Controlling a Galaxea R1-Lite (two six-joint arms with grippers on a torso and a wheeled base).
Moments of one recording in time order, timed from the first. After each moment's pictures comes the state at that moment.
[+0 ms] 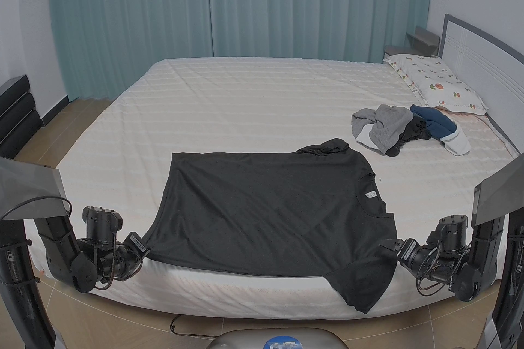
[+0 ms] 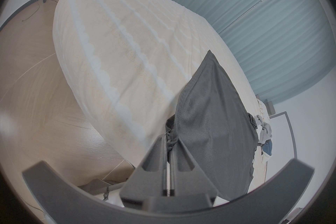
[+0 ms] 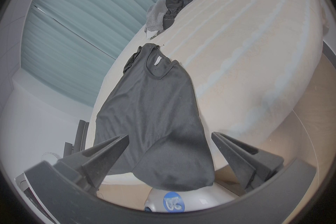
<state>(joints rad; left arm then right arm) -0.09 2.16 -0.35 -1.04 -0.01 -0.95 0.16 2.27 -0.16 -1.49 0.10 0.84</state>
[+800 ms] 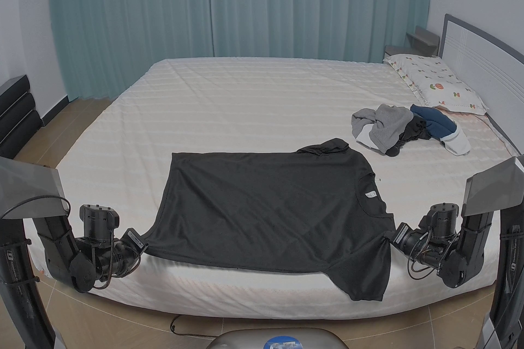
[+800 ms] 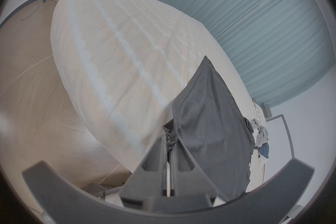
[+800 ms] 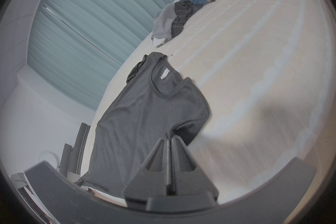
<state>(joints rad) -0.08 2.16 -0.35 -1.09 -0.01 -0.95 0.13 2.35 -0.37 -1.46 0.10 0.77</state>
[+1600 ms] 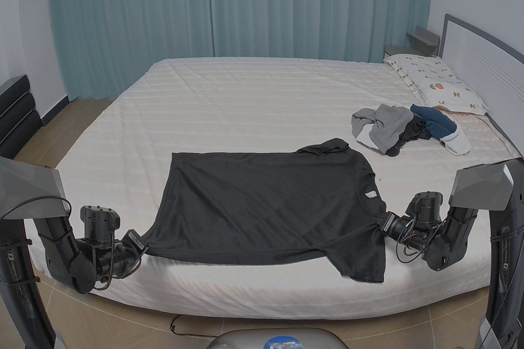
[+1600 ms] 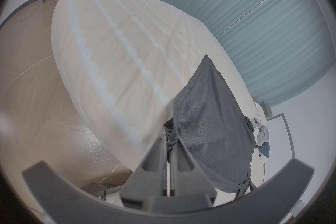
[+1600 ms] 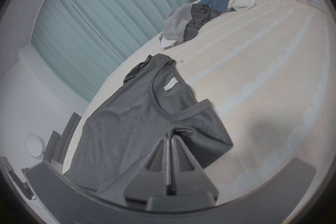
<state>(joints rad) -0.08 2.16 -0.34 -1.09 -0.01 -0.95 0.13 2.44 -0.66 -1.28 0.06 0.62</state>
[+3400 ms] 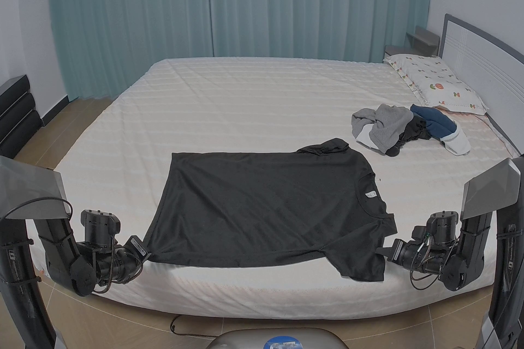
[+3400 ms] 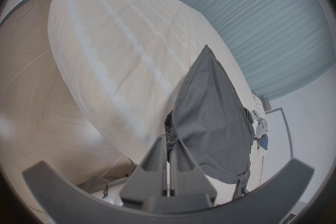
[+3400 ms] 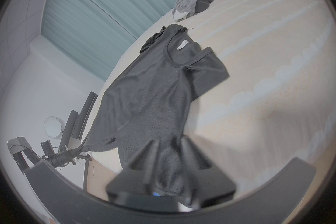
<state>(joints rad) -0.08 2.18 -0.32 -1.09 -0.08 -0.93 0.10 2.40 -0.35 -1.43 0.33 0.57</state>
